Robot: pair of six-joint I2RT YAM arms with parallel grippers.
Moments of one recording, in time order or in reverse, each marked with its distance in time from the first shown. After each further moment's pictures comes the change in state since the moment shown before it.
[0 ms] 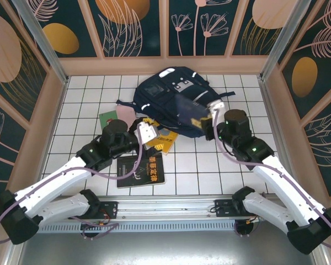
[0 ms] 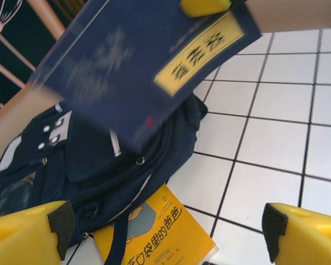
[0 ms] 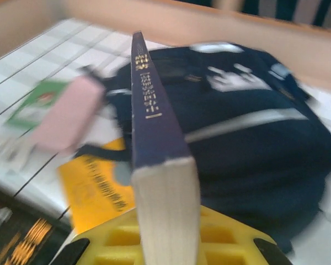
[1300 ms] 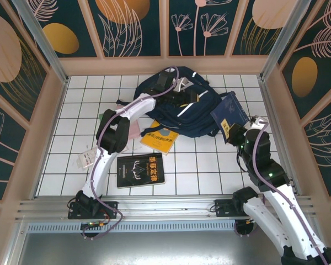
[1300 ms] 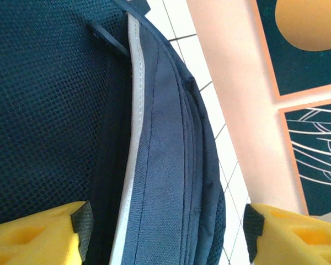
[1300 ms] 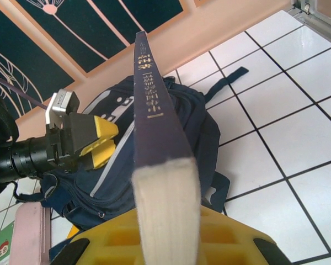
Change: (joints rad) left arm 0.223 1.419 1.250 -0.059 0.567 -1.028; right arm -0.154 -0.333 -0.184 -0.082 0.235 0.552
